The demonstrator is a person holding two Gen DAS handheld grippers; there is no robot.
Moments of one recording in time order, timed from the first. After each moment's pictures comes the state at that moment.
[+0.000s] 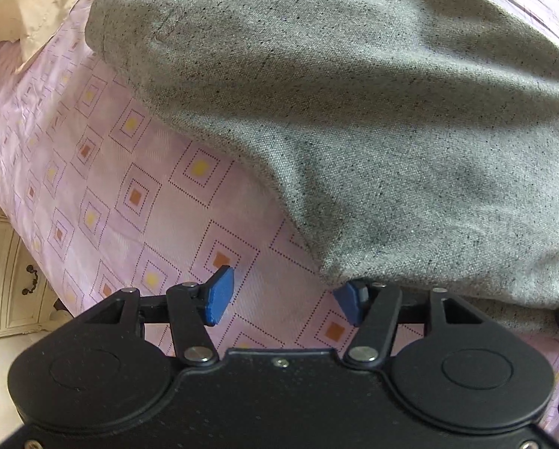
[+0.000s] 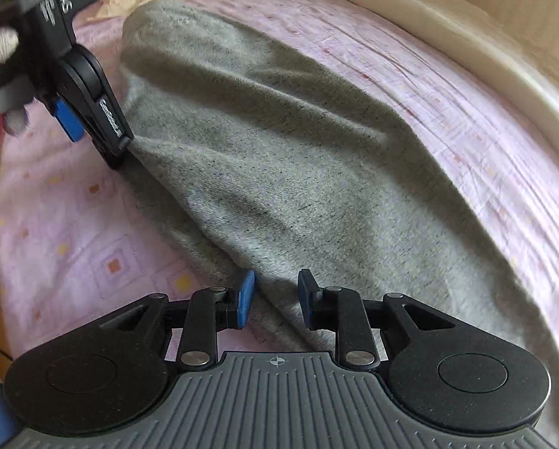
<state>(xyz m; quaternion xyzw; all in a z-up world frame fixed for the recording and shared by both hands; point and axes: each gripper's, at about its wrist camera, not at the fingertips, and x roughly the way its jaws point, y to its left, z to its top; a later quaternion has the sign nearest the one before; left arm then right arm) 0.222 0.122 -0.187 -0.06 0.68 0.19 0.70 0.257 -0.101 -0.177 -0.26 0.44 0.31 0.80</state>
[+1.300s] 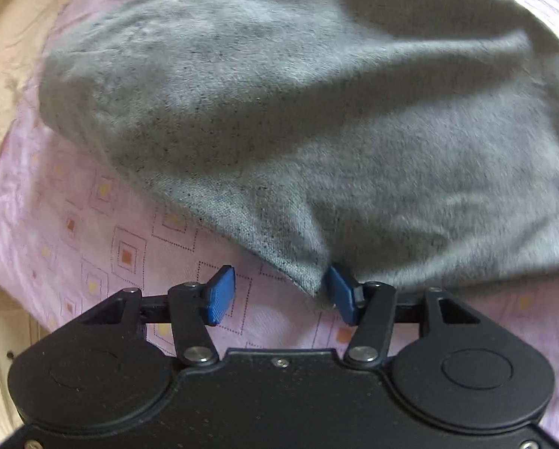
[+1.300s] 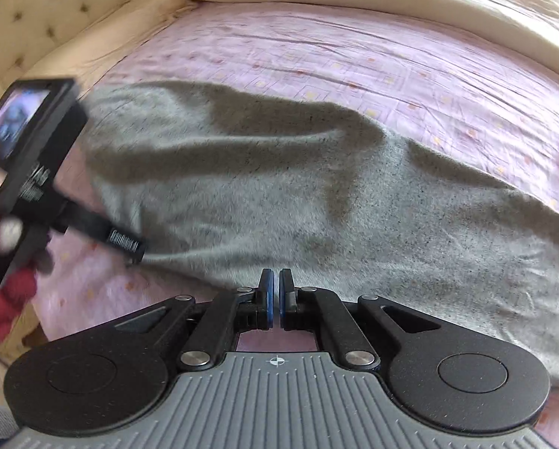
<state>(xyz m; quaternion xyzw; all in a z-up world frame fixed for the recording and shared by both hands) 0.225 0.112 -0.188 0.05 0.69 0.07 0.71 0.268 -0.102 -0.137 -0.04 0.51 0.20 0.84</state>
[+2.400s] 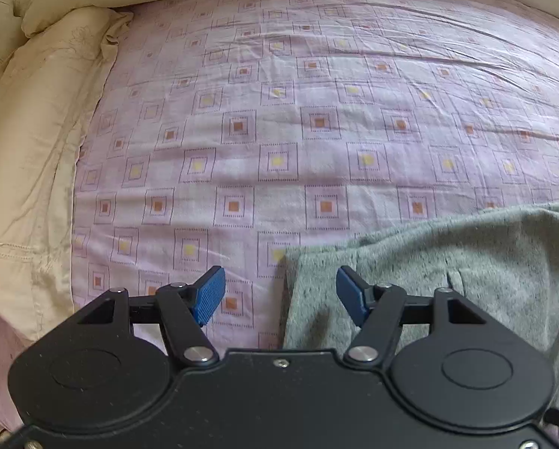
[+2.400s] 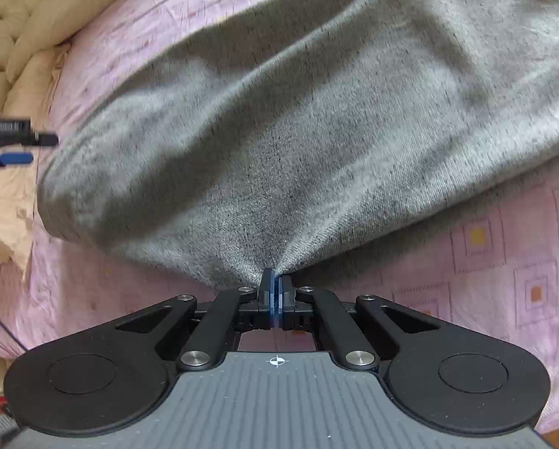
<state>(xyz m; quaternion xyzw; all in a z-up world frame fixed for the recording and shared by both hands) 0.397 0.320 -0.132 0.10 0.61 -0.02 0.79 0.265 0.011 -0.194 0.22 0.61 0.02 0.76</state>
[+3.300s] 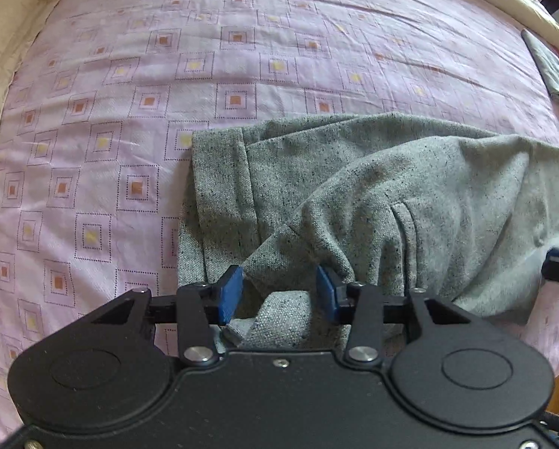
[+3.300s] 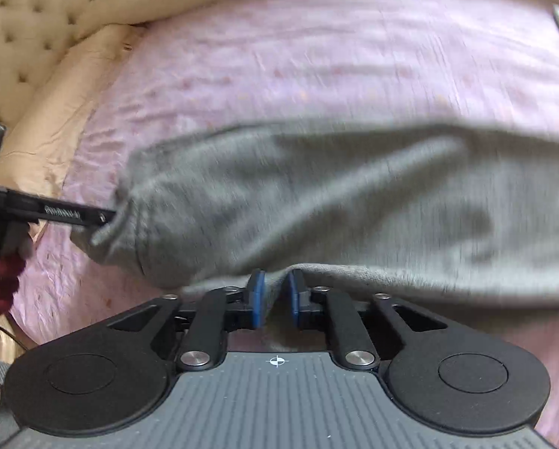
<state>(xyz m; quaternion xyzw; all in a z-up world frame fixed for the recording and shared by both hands) 0.316 0.339 -0.138 0.01 0.63 -0.12 0.76 0.306 0.032 -0.111 0.08 0.54 0.12 0.83</state>
